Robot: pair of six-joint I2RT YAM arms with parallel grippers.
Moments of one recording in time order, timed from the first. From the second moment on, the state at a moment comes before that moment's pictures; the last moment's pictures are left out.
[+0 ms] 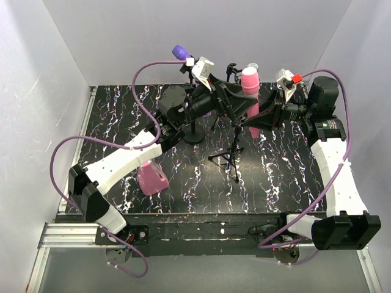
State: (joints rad) left arm -0.86 1.55 1.50 0.37 0.26 -0.51; right arm 0.06 1.19 1.32 -0.33 -1.40 -0.02
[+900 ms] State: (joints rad) left arm -0.86 1.69 1.65 0.27 0.41 -0.44; right arm 0.04 1.18 1.32 -0.31 -1.36 0.07
